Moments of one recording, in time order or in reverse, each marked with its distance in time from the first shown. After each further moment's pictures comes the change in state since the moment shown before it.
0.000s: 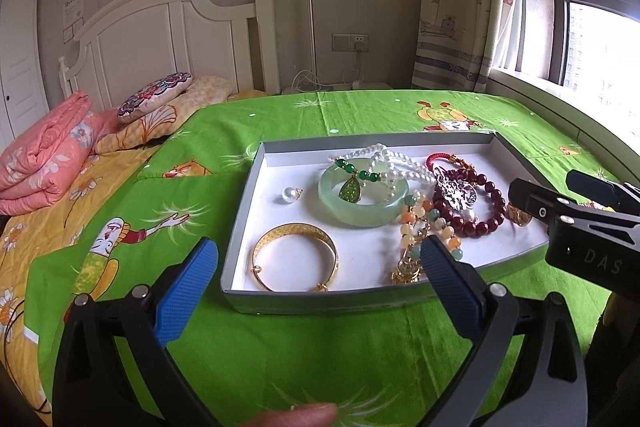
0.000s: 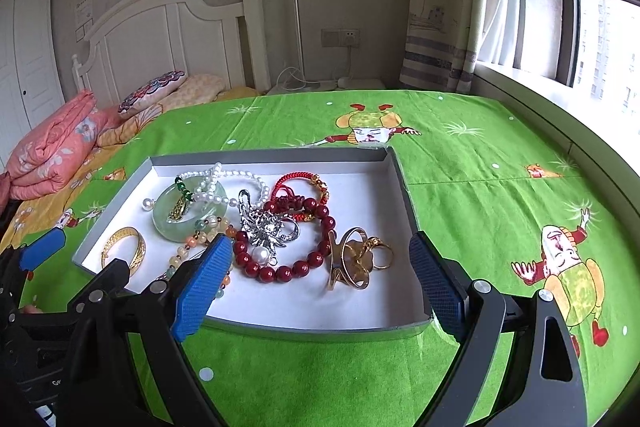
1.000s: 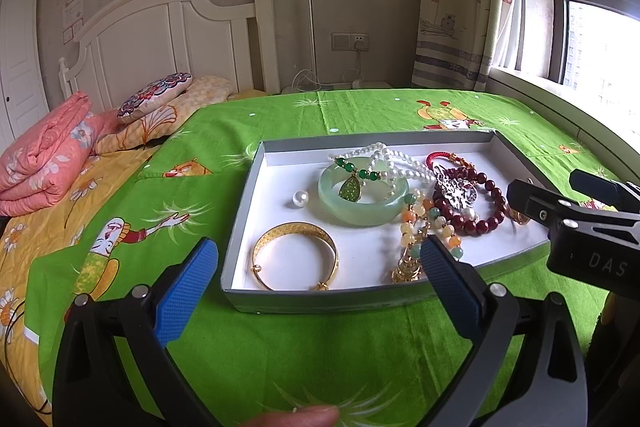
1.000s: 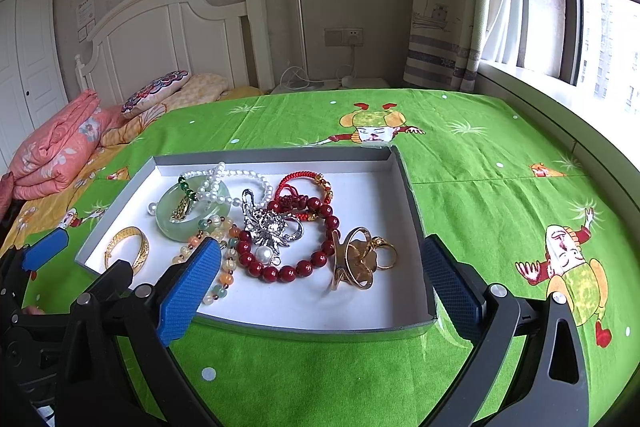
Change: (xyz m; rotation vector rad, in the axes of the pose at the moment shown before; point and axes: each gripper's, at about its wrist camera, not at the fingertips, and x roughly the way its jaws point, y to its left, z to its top) left arm 0.000 -0.001 0.001 0.002 0.001 0.005; right arm 0.001 -0.001 0.000 0.000 -0.003 0.011
